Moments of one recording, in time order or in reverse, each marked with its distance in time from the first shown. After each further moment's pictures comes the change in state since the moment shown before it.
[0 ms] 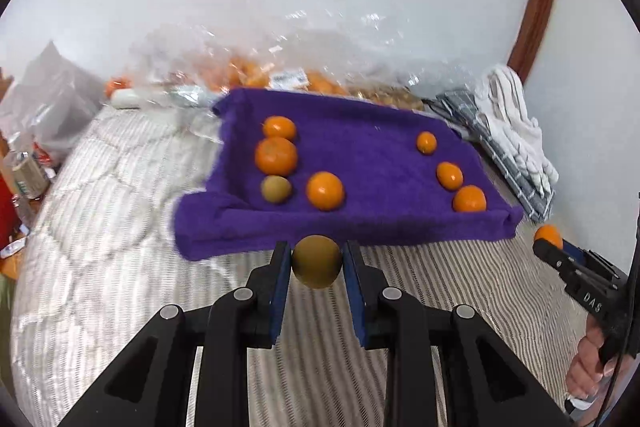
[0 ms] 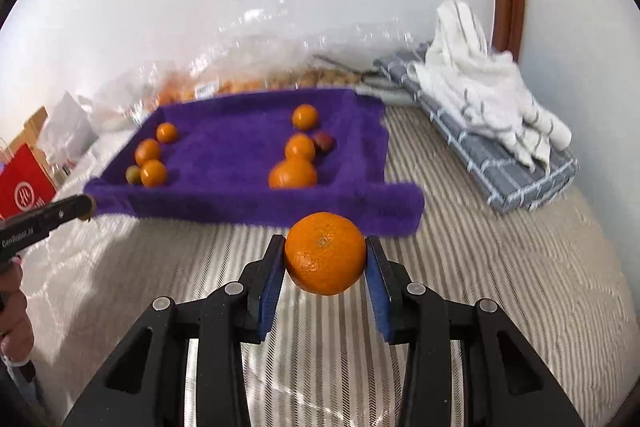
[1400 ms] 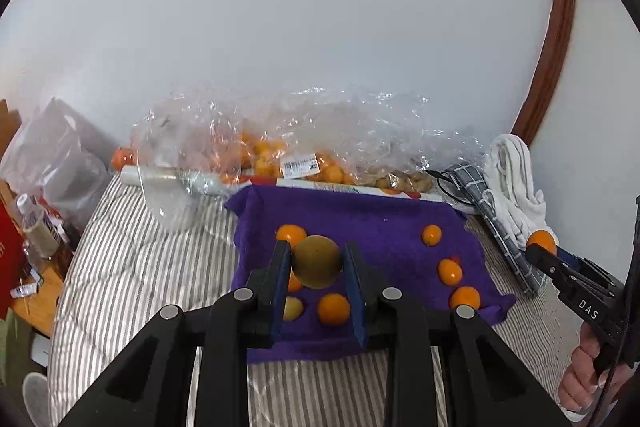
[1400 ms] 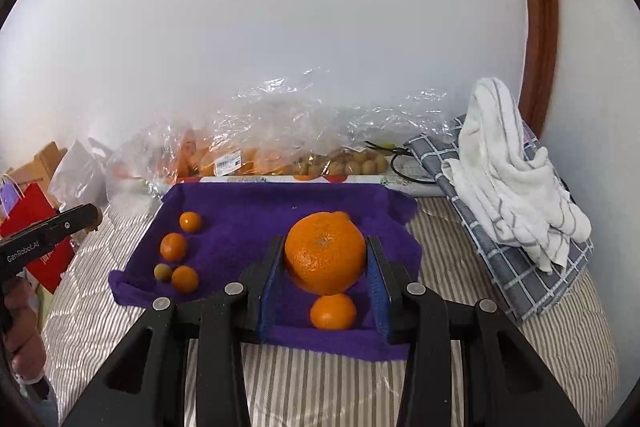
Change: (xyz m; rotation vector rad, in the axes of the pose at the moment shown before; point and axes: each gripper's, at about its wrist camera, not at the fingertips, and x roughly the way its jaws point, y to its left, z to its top) left arm -0.005 0.002 0.089 -0.023 -0.108 0.015; right arm 0.009 0.026 0.104 -0.013 -0.086 0.050
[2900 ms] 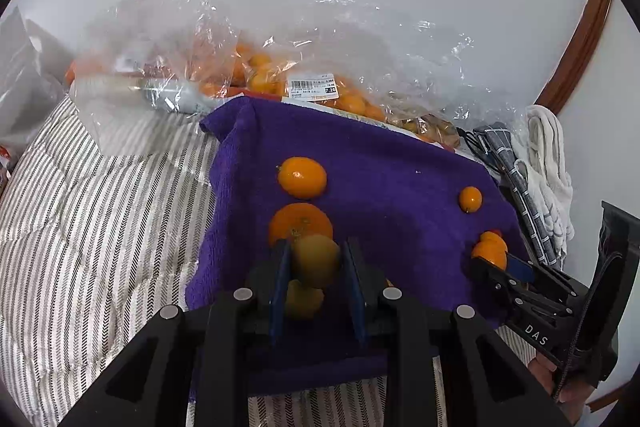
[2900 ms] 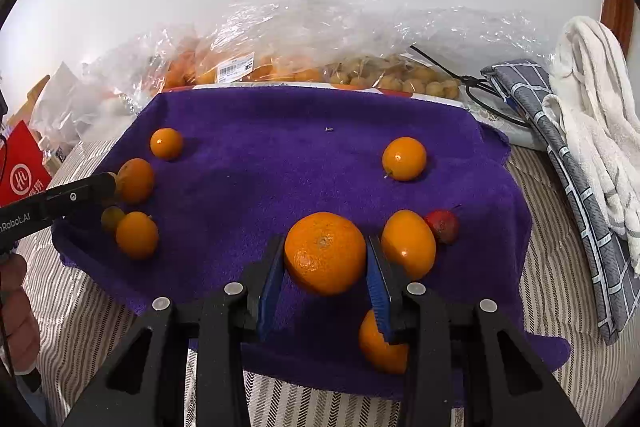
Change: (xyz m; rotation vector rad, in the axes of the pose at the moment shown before) left arm 0.103 0.033 -0.042 -0.092 0.162 -0.082; right arm 0.130 0.031 -0.041 -0.112 0.196 0.048
